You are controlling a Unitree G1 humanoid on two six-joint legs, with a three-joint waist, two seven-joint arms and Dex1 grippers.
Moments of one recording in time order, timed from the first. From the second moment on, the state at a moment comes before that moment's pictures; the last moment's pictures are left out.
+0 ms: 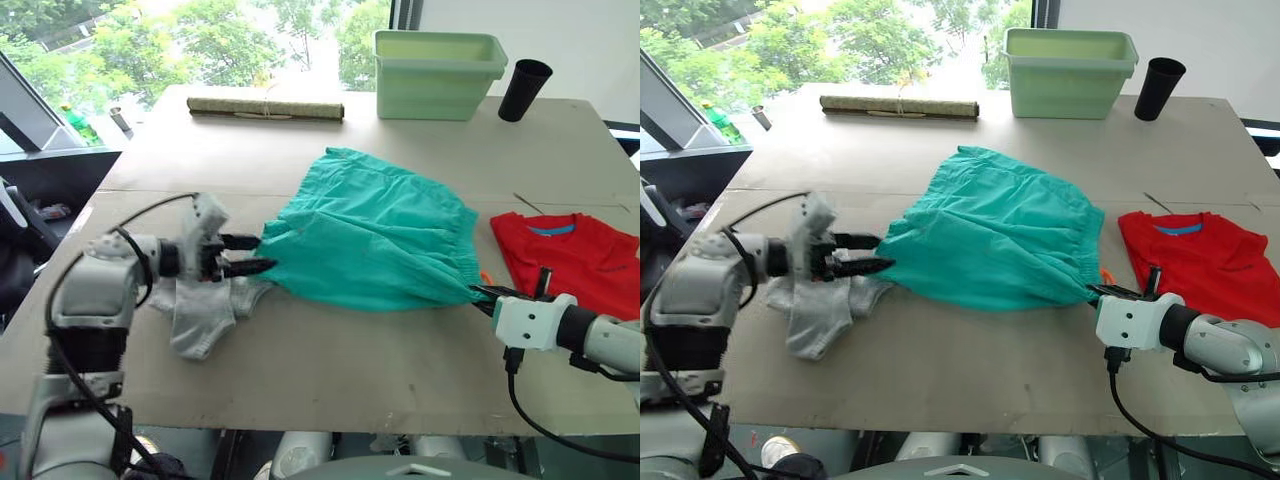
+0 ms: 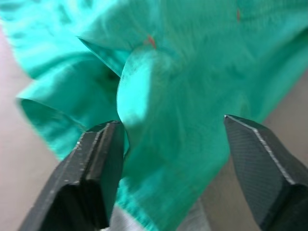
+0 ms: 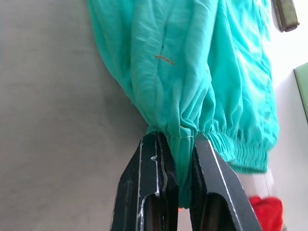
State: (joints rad) left arm -0.51 0.82 0.11 0.14 -0.30 0.67 -1.29; right arm 0.21 -0.88 -0.08 -0.59 -0.11 0.05 0.81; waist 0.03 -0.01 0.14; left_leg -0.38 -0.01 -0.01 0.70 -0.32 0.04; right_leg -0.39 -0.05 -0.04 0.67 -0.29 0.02
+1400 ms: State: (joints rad) left arm -1.32 0.48 -0.39 1.27 0.27 -0.27 -1.43; right arm 0.27 -0.81 -0.04 -0.73 -0.24 0.19 0.78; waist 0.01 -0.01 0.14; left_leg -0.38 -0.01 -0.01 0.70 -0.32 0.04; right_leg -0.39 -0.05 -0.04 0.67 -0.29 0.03
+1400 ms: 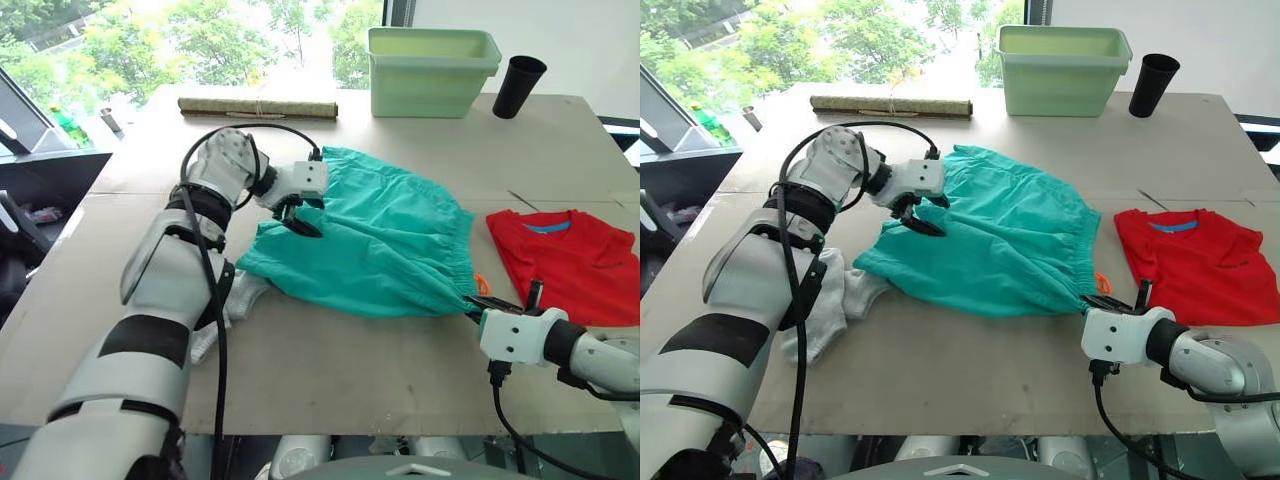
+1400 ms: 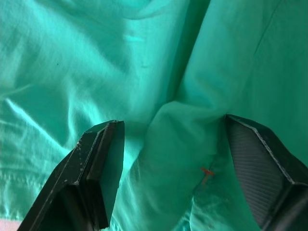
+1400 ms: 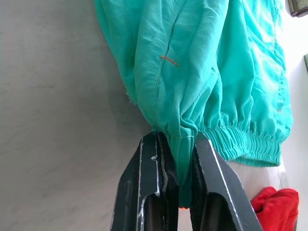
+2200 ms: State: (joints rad) left arm -0.58 1.08 -0.16 0.04 -0.44 0.56 -1.61; right arm 0.14 -0.84 -0.34 -0.86 0.23 0.78 0.95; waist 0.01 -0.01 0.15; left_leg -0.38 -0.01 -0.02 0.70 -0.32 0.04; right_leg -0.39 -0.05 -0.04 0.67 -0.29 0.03
